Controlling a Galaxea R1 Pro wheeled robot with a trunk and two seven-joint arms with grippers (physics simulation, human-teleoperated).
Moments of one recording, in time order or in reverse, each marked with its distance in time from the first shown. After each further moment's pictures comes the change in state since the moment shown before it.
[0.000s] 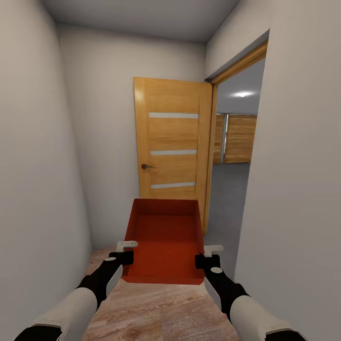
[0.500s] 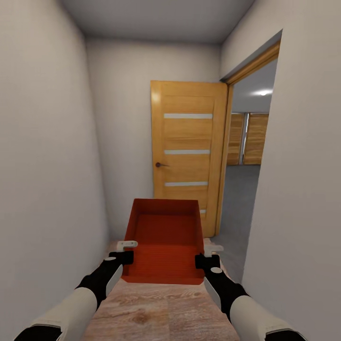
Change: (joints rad) left arm 0.000 0.001 -0.002 -0.005 -0.001 0.007 0.000; right arm 0.000 0.001 -0.003 0.000 0.001 0.000 0.000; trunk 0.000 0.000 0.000
